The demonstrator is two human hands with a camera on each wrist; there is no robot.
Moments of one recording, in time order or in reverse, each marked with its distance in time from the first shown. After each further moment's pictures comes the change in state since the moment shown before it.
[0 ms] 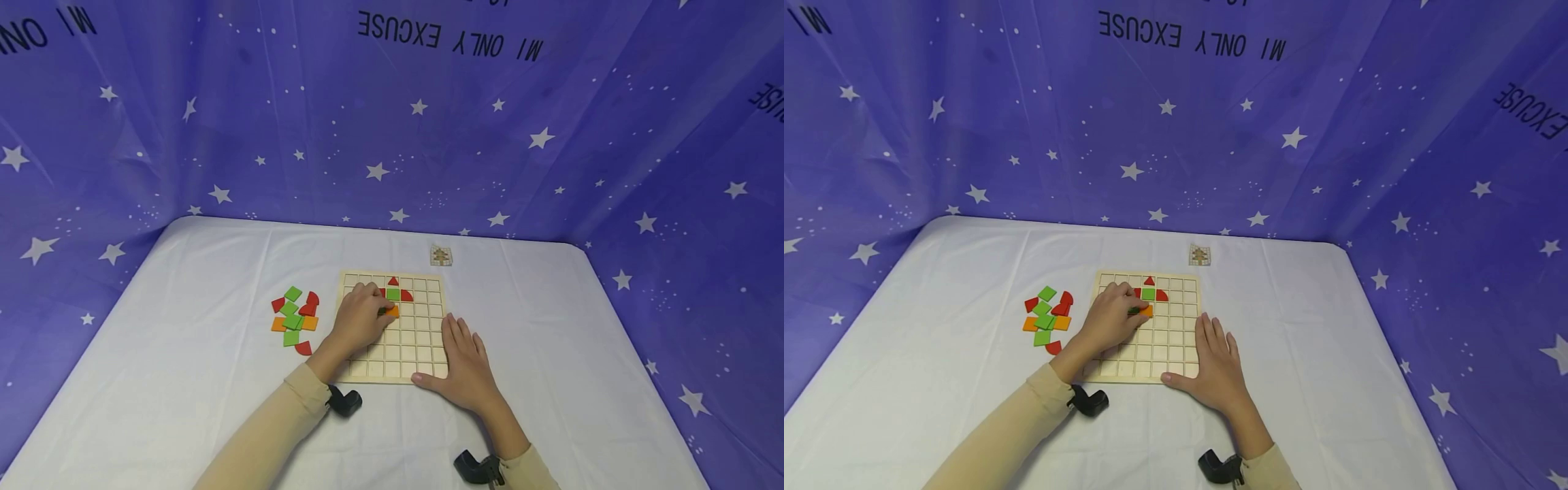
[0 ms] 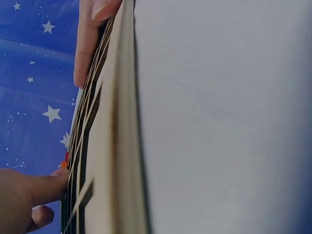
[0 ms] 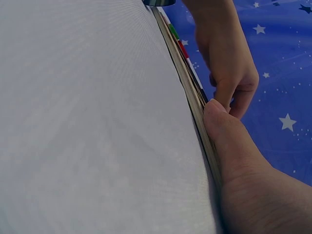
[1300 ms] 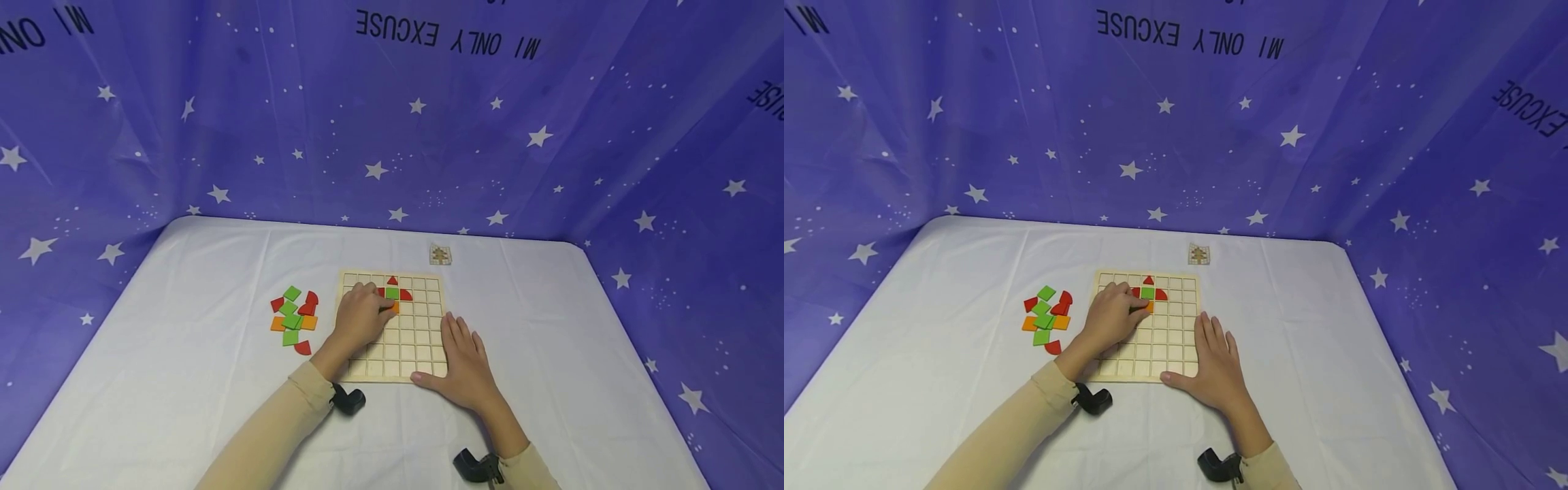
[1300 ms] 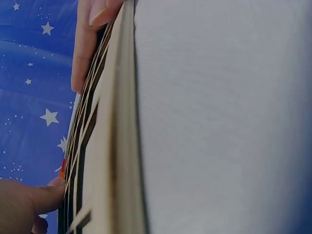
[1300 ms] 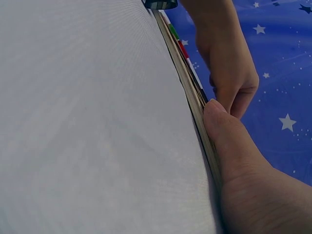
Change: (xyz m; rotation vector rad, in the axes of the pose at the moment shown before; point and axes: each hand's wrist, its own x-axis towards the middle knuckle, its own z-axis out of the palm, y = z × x) left_hand 0.006 0.005 0.003 0.060 0.005 -0.071; right_hand 0.000 0.000 -0.001 0.011 -0.009 0.005
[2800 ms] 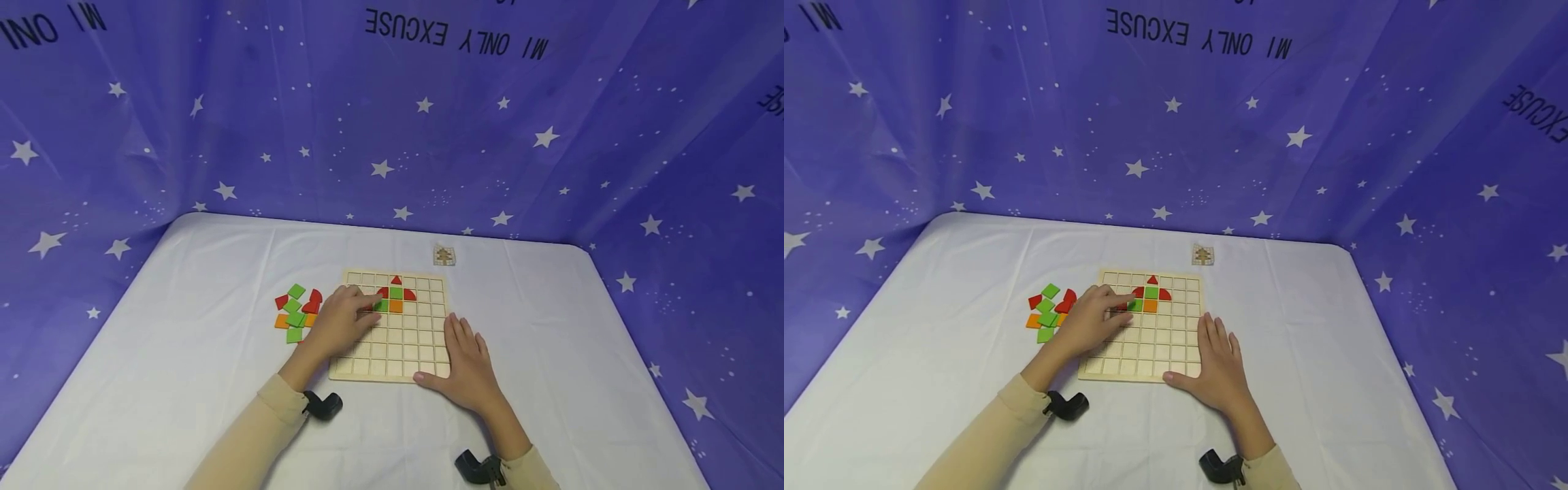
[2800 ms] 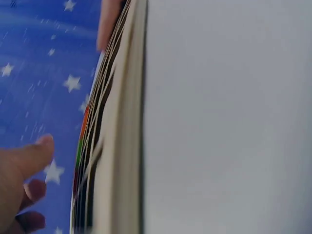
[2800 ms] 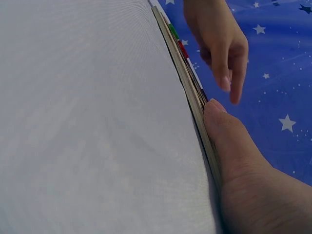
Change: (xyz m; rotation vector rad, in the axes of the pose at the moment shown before) left_hand -0.030 -0.034 -0.028 -0.192 -0.018 0.048; right_hand 0.000 0.002 0.006 -0.014 0.027 -0.007
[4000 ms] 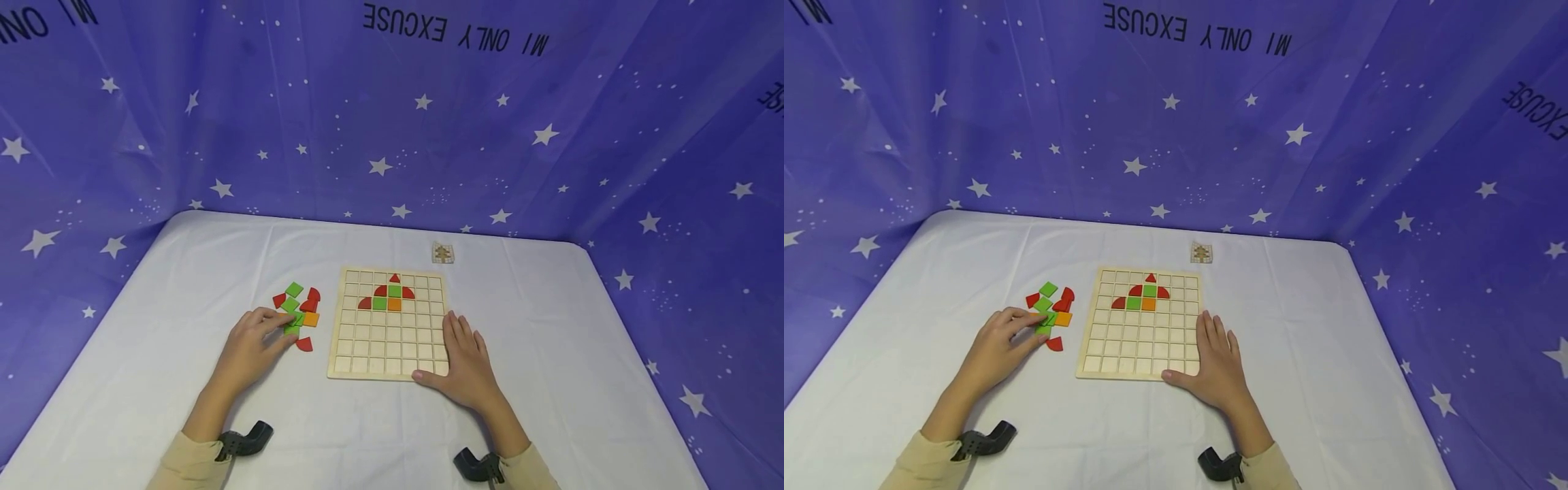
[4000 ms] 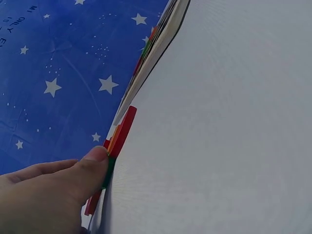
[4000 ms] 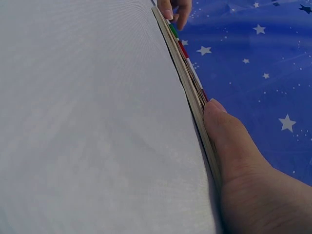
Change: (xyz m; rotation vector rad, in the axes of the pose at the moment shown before) left_hand -0.097 -0.087 -0.049 0.056 0.246 -0.073; right_hand 0.001 0.000 -0.001 0.014 -0.008 0.001
